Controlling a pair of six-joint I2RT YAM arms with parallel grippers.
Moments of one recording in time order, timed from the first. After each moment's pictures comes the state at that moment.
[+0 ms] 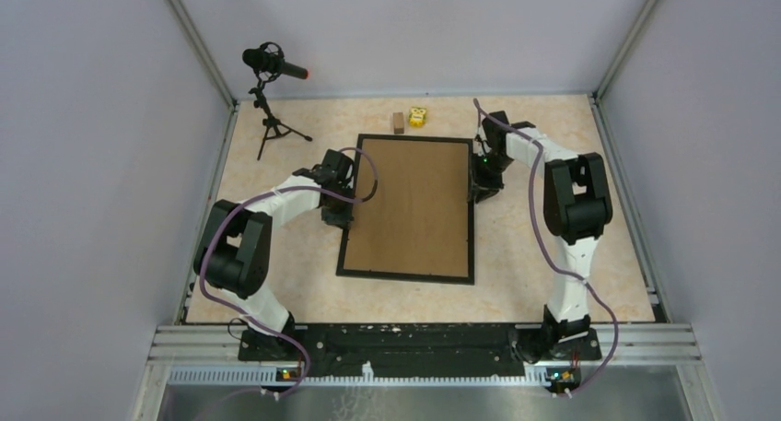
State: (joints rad) left arm -0.38 1.68 1.03 -0.56 0.02 -0.31; right arm 0.23 2.08 1.52 -0.81 -0.29 0.28
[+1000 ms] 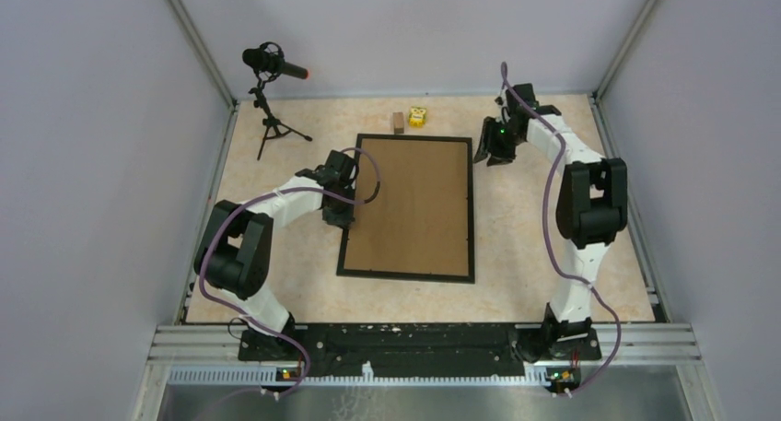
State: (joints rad) left arm -0.40 1.68 1.03 -0.56 -0.03 -0.30; right arm 0.18 2.01 1.63 -0.72 -0.26 0.31
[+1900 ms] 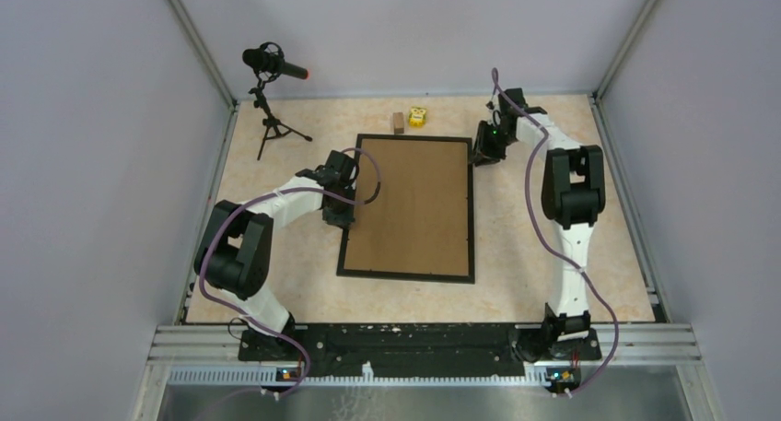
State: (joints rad) left arm -0.40 1.68 1.03 -0.56 -0.03 -0.29; right arm 0.14 2.26 1.81 -0.67 -0.35 0.30
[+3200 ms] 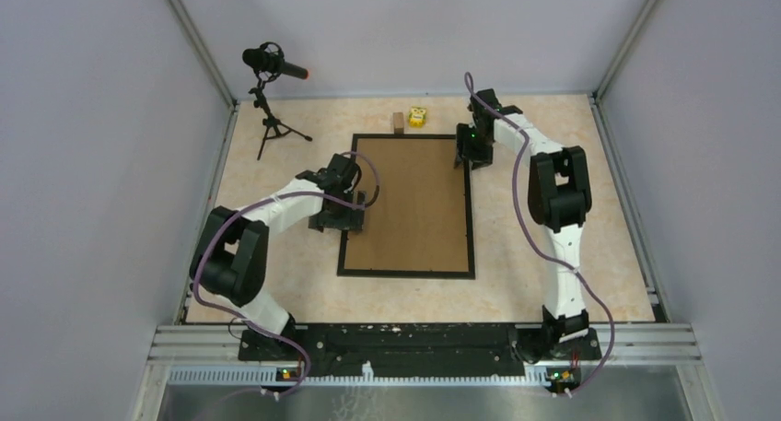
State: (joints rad) left arm -0.43 1.64 1.02 -0.62 -0.13 -0.31; right arm 0.27 2.31 1.93 -0.75 -0.12 0.32
